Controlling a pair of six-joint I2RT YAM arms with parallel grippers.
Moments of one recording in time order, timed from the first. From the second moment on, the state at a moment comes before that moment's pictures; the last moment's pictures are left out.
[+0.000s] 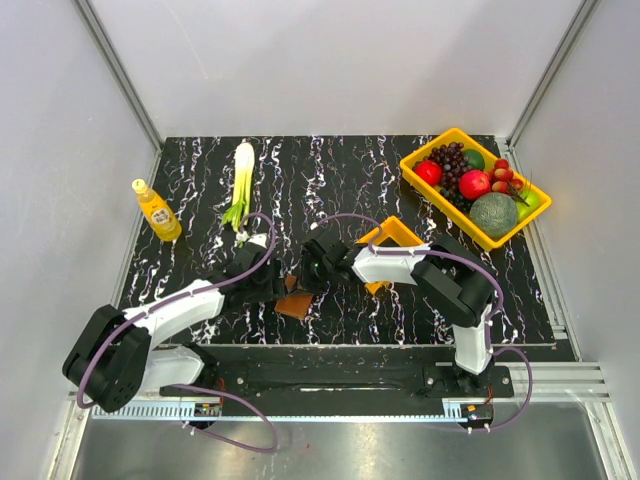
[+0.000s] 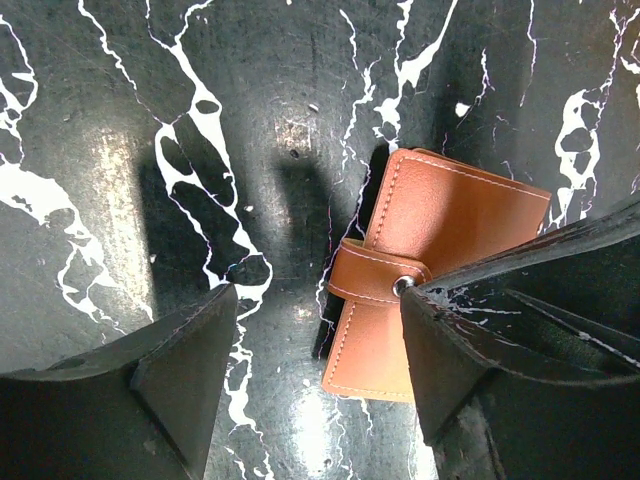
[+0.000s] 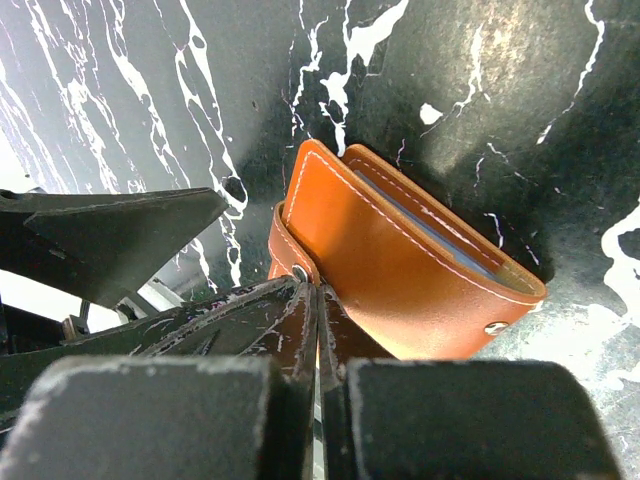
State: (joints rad) left arm -0.57 1.21 0.51 -0.26 -0.08 -0.60; right arm 0.92 1.95 1.14 -0.07 -0.22 1.05
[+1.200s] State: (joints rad) left arm -0.58 1.10 0.49 -0.31 -0.21 -0.68; right arm 0.92 1.89 1.08 -0.05 -0.17 0.99
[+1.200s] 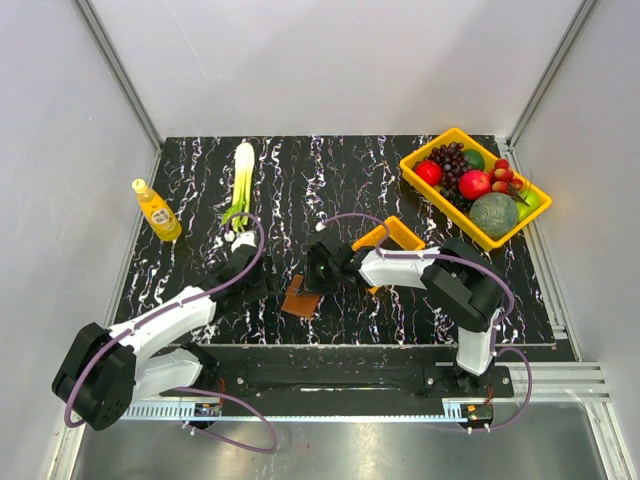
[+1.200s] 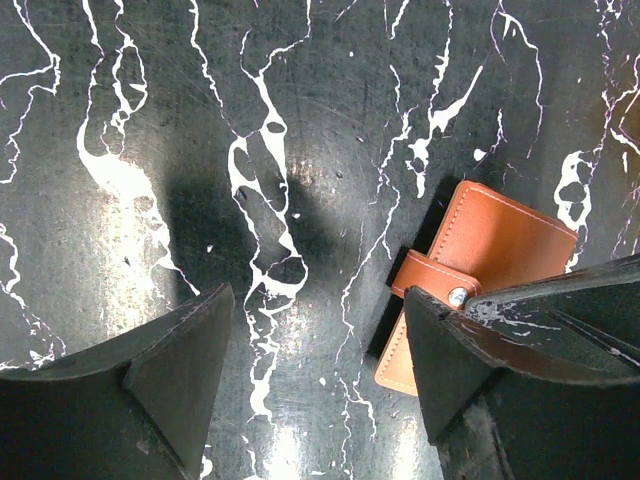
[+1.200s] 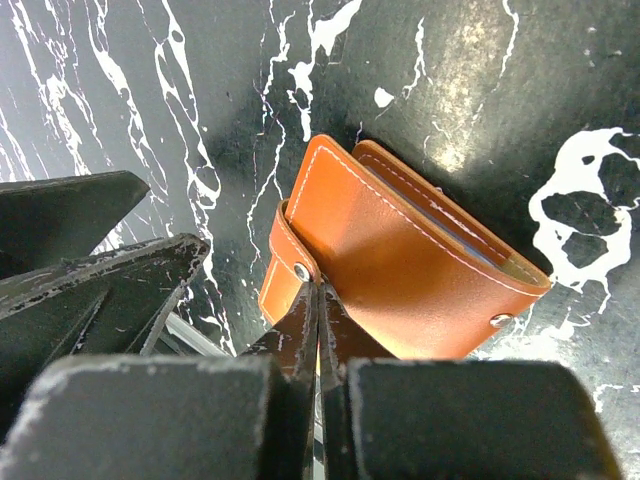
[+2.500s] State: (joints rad) left arm -0.78 1.19 0.56 -0.39 -0.19 -0.59; right arm 0.92 1.84 1.03 -0.05 -0.15 1.04
